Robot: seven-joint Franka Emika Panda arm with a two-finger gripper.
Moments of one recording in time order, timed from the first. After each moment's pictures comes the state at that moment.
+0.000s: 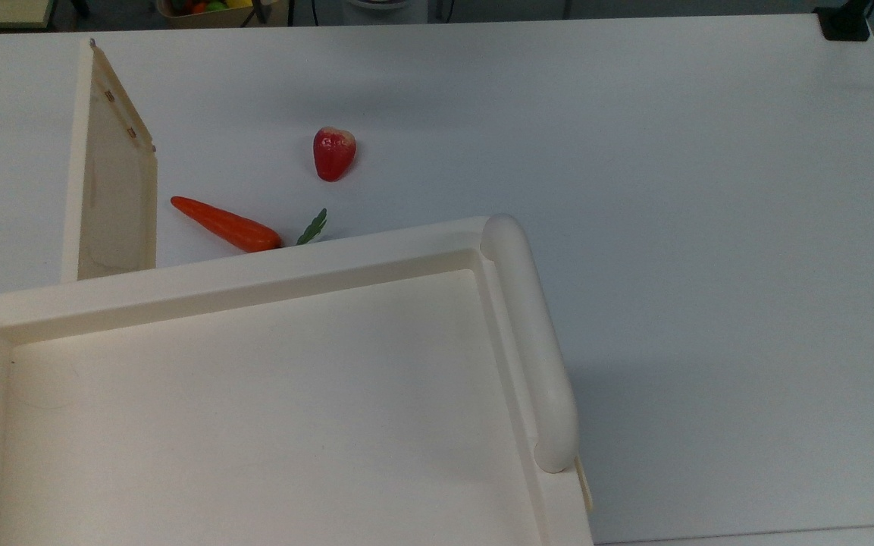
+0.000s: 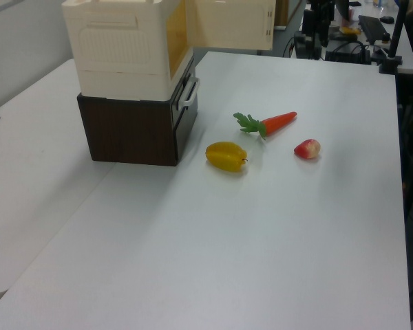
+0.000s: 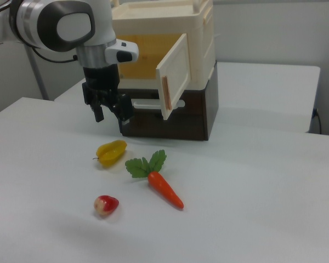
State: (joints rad) arm 0.06 0.01 -0.22 -1.63 0.01 1.61 0.01
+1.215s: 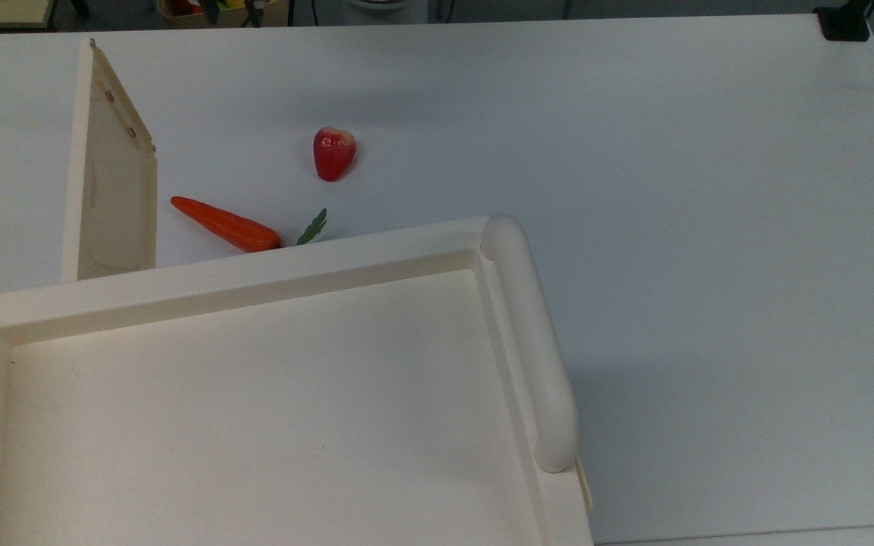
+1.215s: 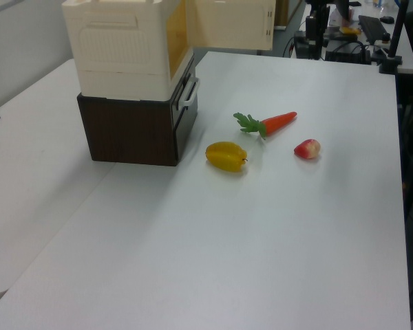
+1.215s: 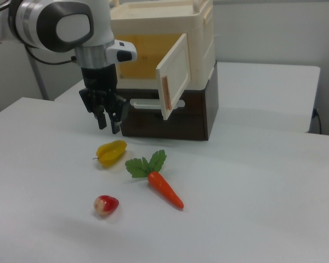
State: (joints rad) arm 0.06 0.01 -0.21 -1.64 0.03 1.60 -0.13
